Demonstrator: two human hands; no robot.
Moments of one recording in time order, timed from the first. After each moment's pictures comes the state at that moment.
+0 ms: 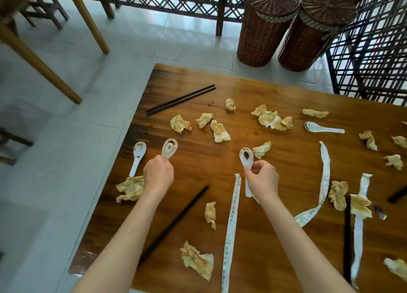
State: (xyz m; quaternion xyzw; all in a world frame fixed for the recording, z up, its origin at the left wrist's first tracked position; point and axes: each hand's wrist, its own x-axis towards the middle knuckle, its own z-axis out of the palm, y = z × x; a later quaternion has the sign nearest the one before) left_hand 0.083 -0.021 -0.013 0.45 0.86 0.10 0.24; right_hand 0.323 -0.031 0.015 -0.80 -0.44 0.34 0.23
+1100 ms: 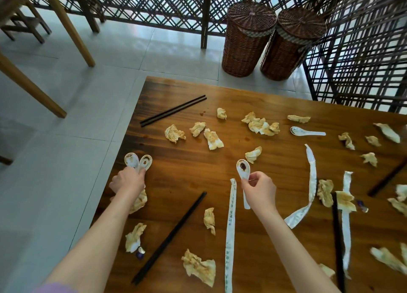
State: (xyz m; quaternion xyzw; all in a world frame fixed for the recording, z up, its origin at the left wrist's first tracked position) left_hand 0.002 -0.012 -0.042 0.44 0.87 -0.07 0.19; right_hand 0.315 -0.059 0.028 -0.80 -0.44 0.31 0.25
